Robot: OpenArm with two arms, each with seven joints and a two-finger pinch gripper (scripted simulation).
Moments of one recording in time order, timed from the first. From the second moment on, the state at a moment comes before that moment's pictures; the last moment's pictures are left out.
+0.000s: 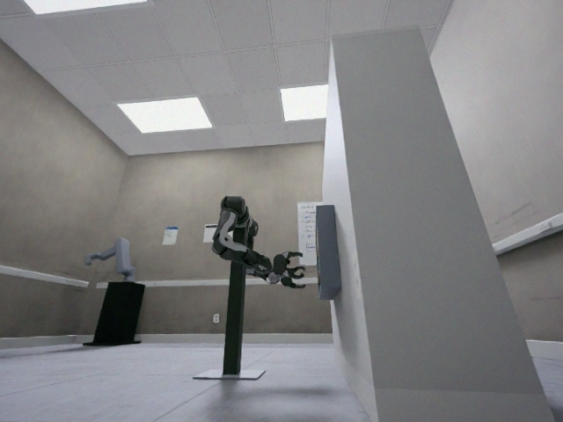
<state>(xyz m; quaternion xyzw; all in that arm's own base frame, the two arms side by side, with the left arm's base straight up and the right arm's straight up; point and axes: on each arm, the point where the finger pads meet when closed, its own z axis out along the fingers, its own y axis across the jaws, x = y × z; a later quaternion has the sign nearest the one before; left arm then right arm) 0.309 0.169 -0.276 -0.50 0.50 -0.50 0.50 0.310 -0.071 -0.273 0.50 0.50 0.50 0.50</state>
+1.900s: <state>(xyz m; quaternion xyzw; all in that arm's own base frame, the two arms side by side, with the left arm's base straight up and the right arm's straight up) 0.345 0.190 -0.281 -0.50 0.50 -0.50 0.50 0.345 -0.050 -0.281 0.50 0.50 0.50 0.50</state>
